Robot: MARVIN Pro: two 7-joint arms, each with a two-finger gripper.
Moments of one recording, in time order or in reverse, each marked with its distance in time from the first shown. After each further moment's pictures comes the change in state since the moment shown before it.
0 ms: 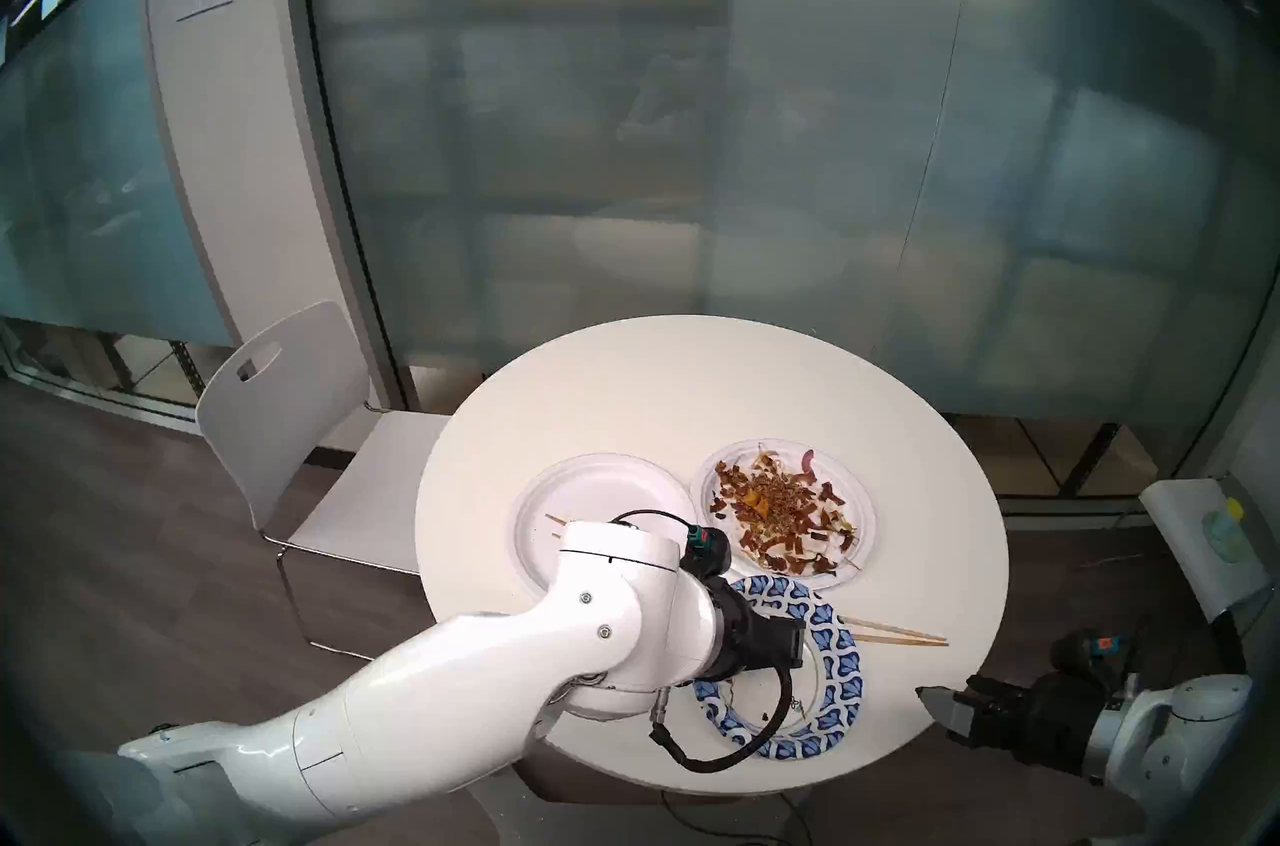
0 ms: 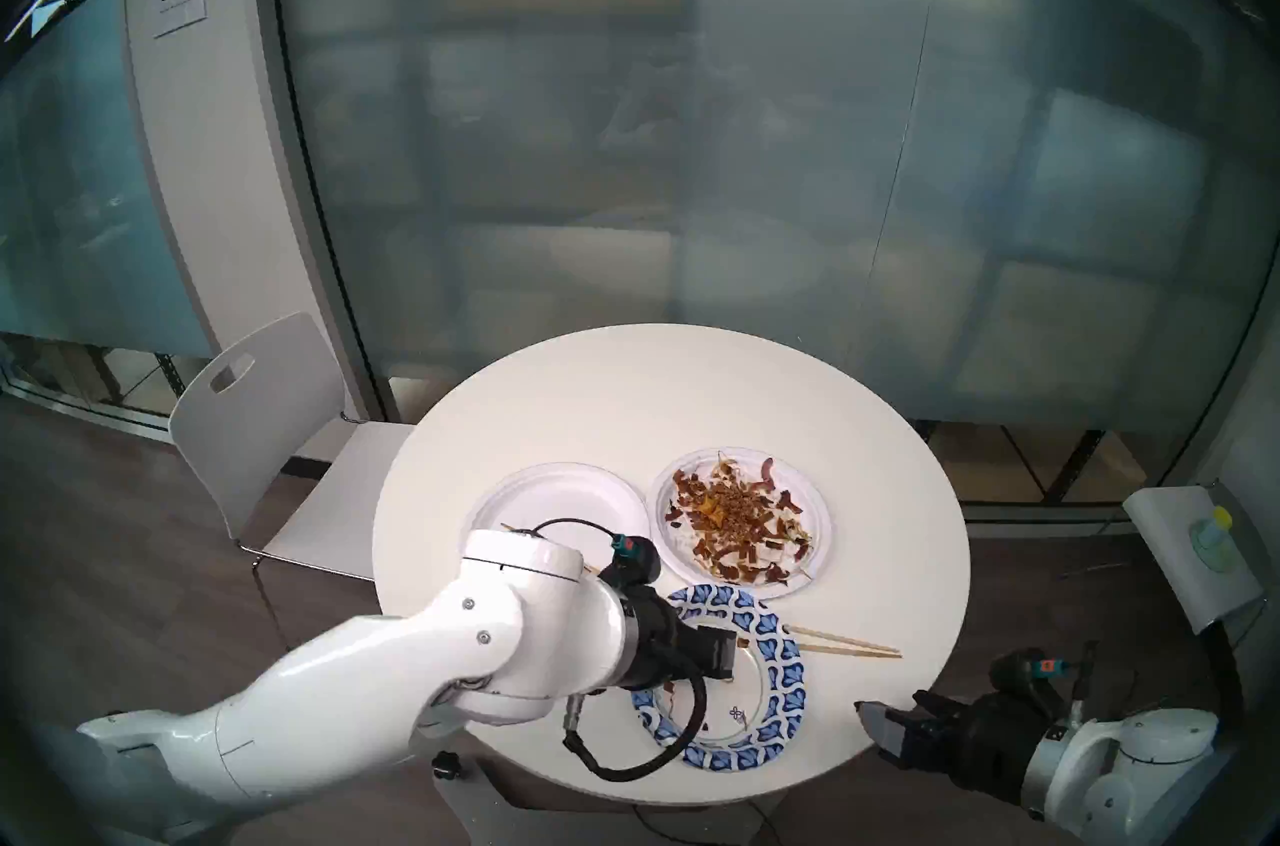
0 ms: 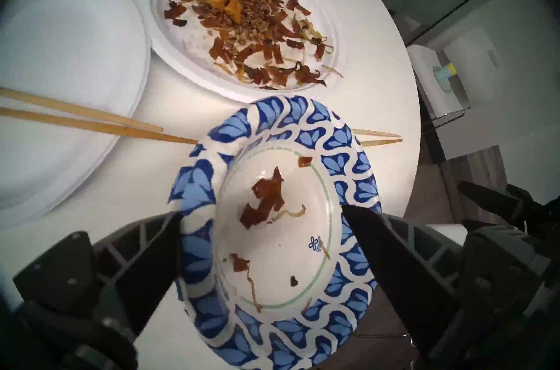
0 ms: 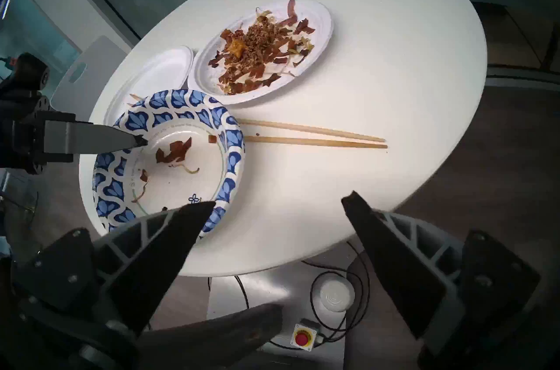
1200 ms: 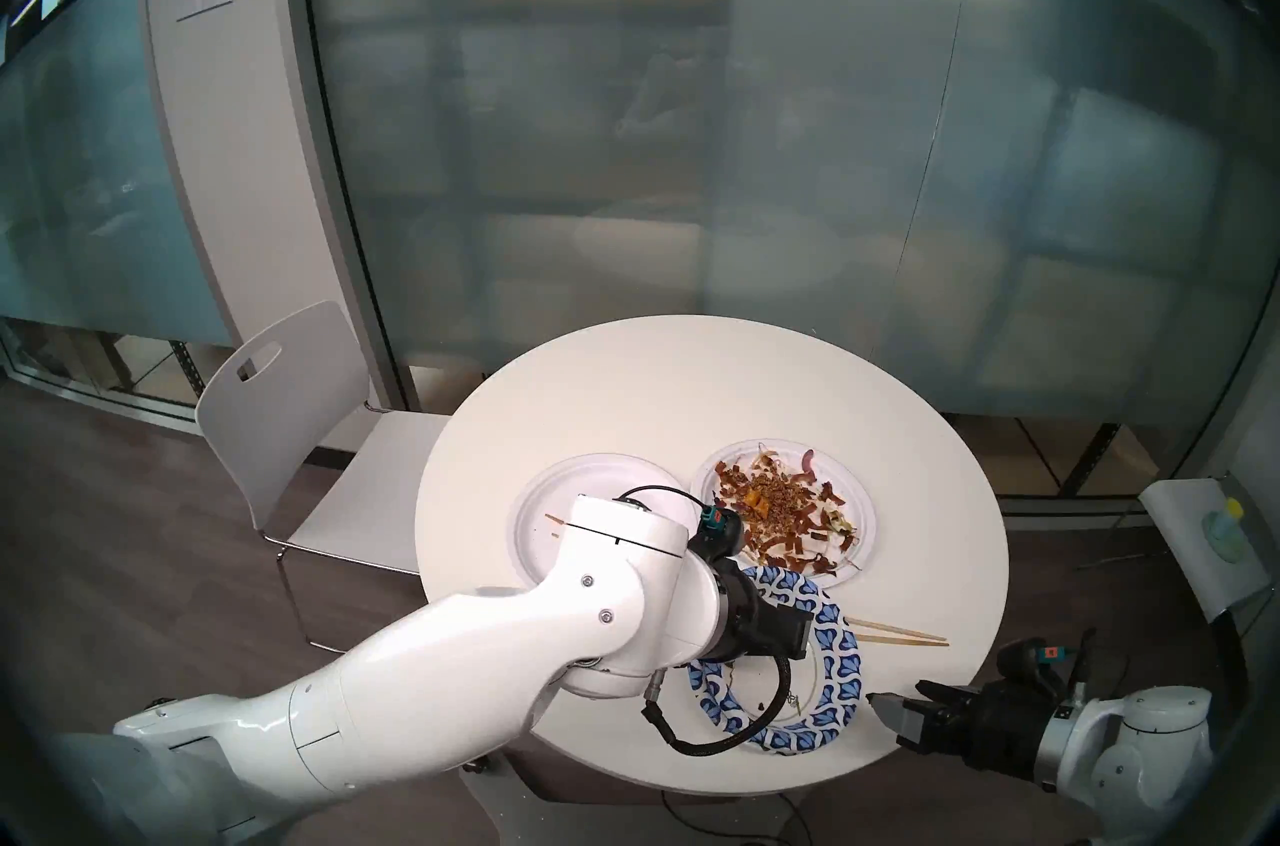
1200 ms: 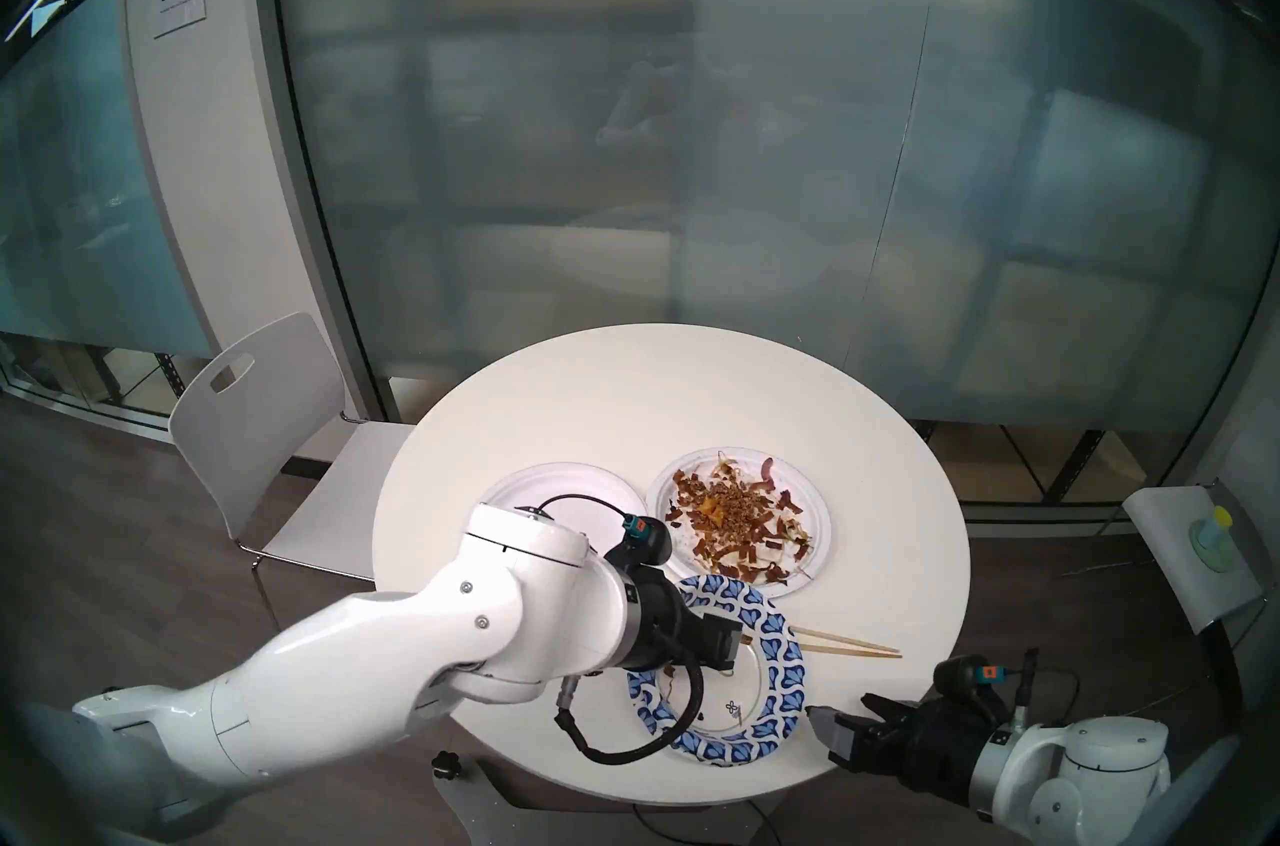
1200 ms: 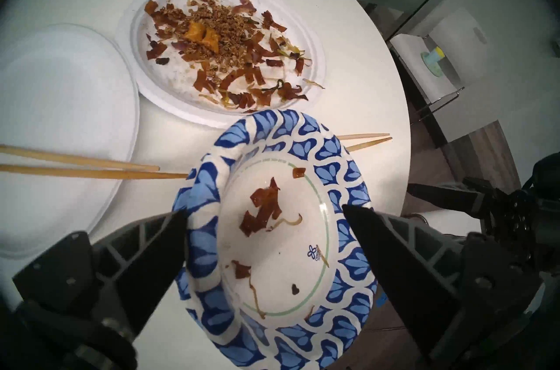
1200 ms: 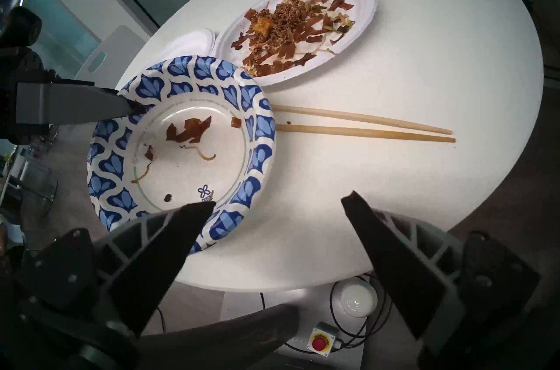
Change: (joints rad) left arm -0.061 0.017 0.015 0.008 0.033 0.066 -0.062; right arm 0.136 0.060 -0.185 0.096 -0.052 0.005 -0.011
